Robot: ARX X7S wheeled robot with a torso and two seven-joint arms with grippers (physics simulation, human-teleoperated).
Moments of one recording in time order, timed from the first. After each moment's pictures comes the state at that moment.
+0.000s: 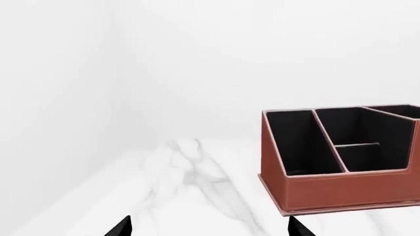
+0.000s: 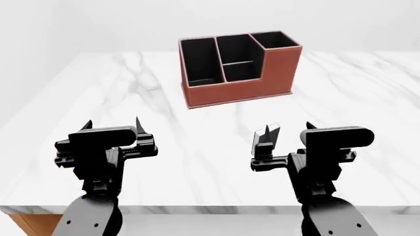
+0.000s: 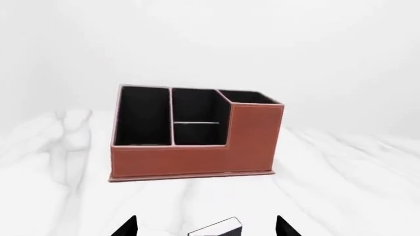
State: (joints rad) left arm -0.30 -0.14 0.05 0.37 -0.11 -0.55 -0.24; right arm 0.31 0.20 -0.10 -0.57 0.19 0.82 0.16
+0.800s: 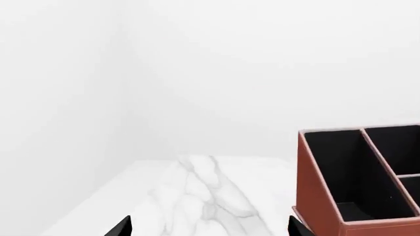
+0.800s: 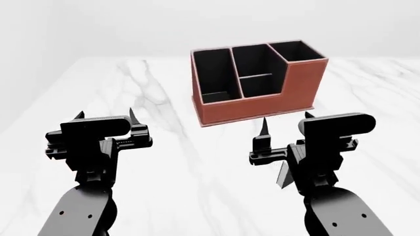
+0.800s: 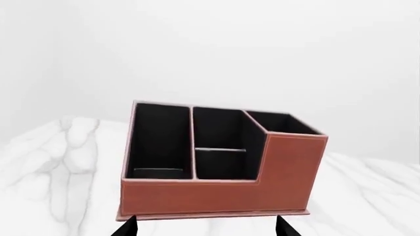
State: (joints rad) left arm -0.36 -0.17 0.06 0.40 -0.13 -0.61 -0.27; right arm 0.40 0.23 -0.12 -0.63 0.23 0.95 0.17
